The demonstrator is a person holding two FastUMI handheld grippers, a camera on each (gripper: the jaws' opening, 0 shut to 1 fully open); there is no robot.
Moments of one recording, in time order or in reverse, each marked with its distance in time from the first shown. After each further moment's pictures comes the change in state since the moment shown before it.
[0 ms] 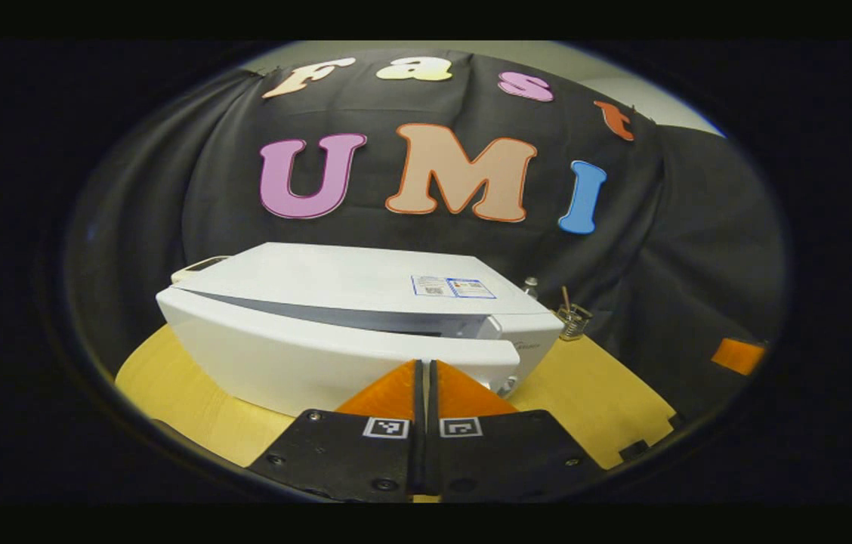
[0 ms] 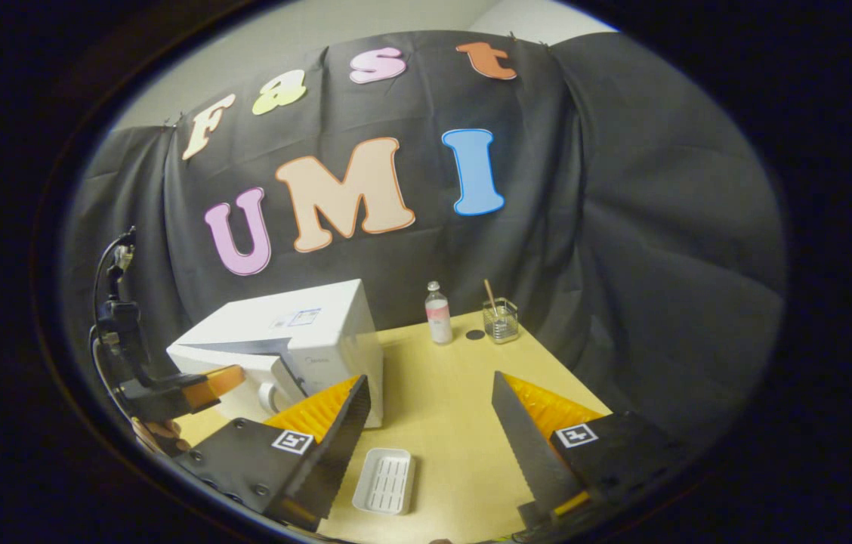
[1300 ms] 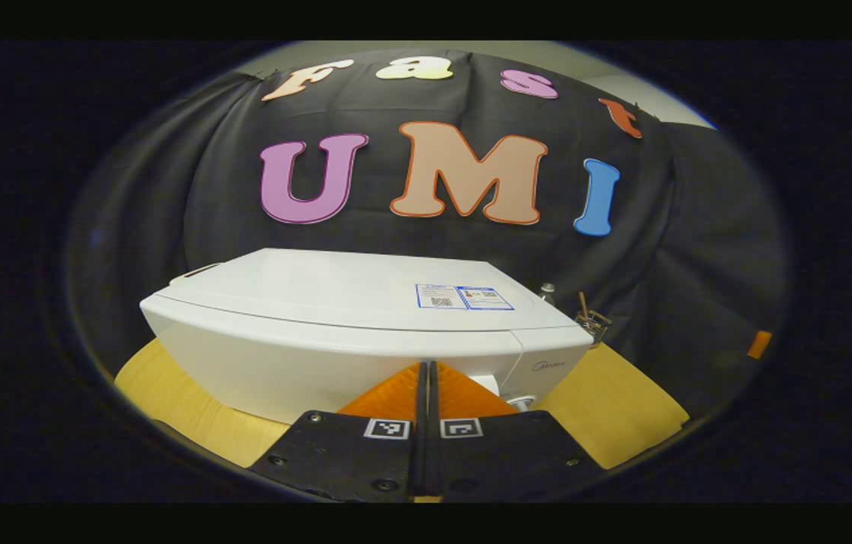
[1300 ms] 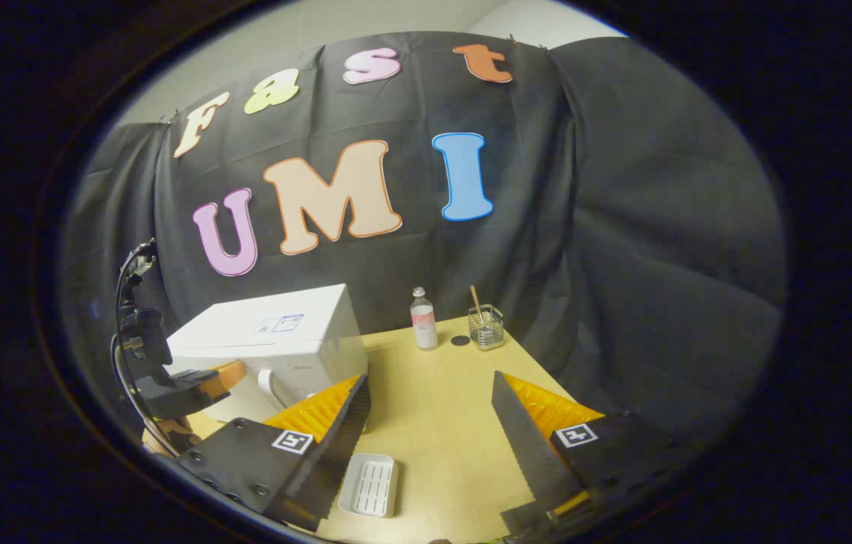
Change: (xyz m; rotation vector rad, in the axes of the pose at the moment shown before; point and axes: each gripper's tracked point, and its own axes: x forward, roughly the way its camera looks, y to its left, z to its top) left arm 0.032 0.006 0.004 0.014 -0.036 0.026; right arm 0.003 -0.015 0.019 -0.022 -0.010 -0.038
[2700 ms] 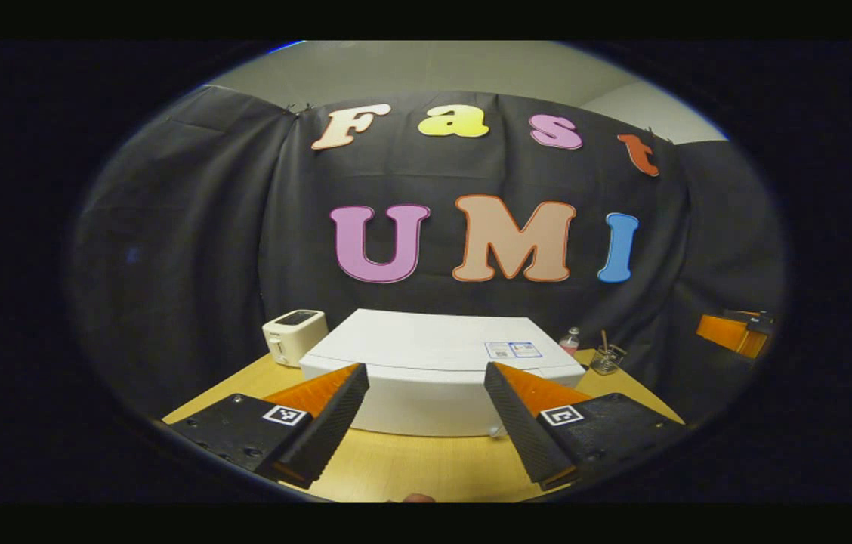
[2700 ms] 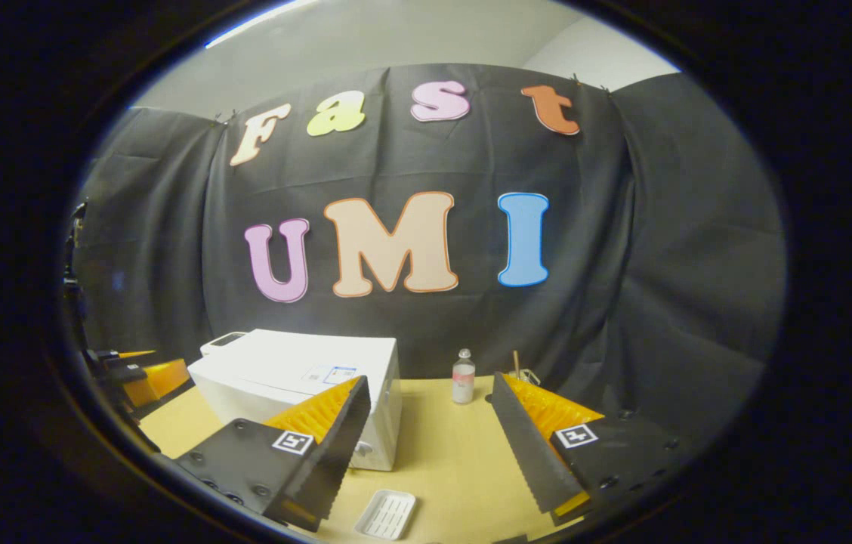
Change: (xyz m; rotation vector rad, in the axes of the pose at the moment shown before) left arm -0.148 0.066 0.105 0.038 -0.171 0.172; right arm -0.015 0.078 0.088 -0.129 -0.152 0.152
